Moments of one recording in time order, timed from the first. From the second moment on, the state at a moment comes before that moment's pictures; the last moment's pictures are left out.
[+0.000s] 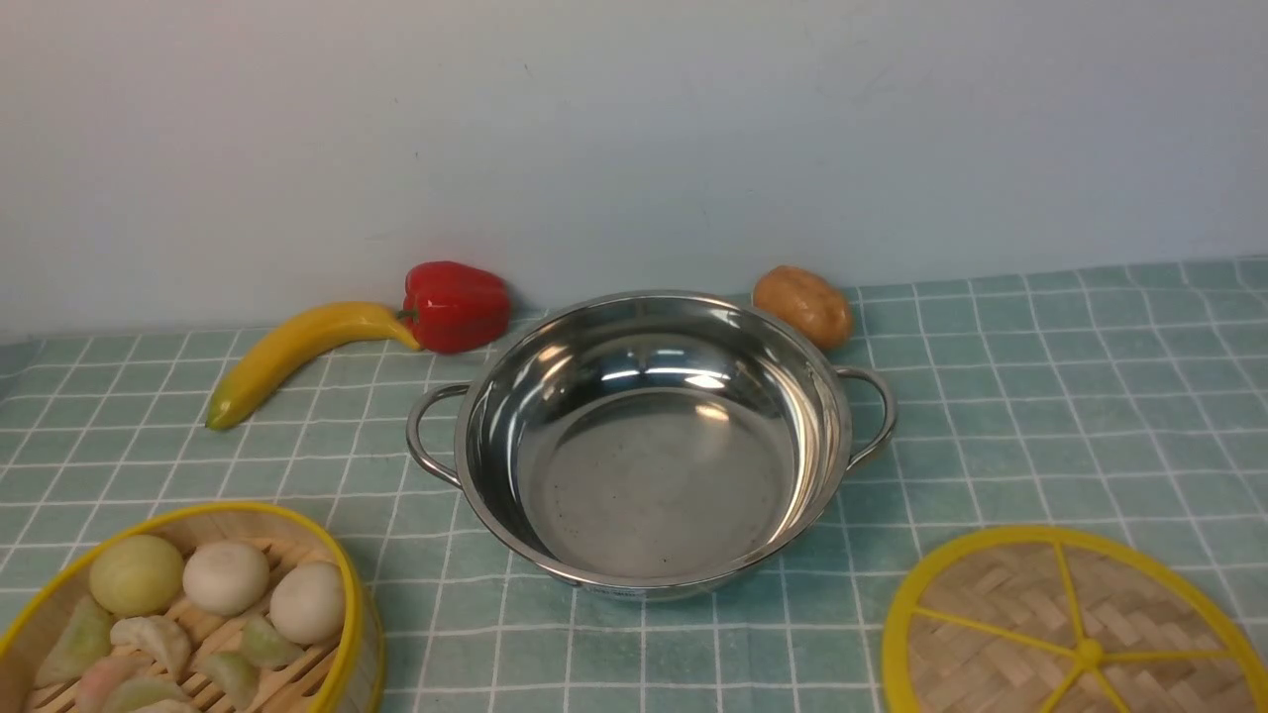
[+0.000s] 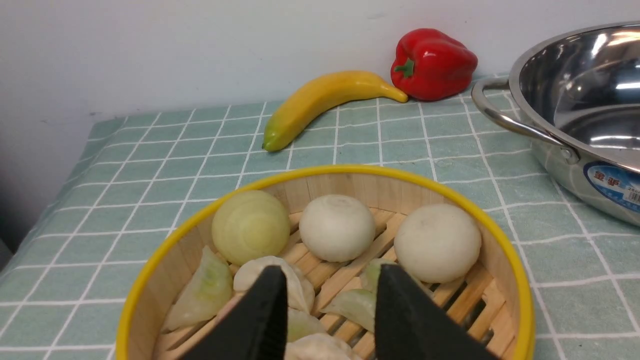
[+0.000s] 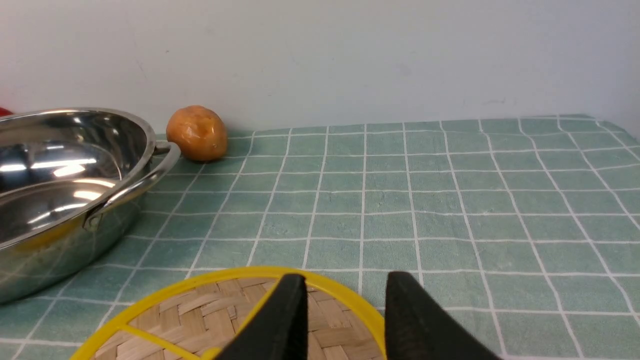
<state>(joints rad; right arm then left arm) 0.08 0.01 0.01 -0.11 0.34 0.28 0.08 0.00 0.01 -0.02 0.34 0.12</state>
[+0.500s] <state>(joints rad) 0.08 0.01 0.01 -0.11 0.34 0.28 0.08 0.00 0.01 -0.11 0.28 0.09</state>
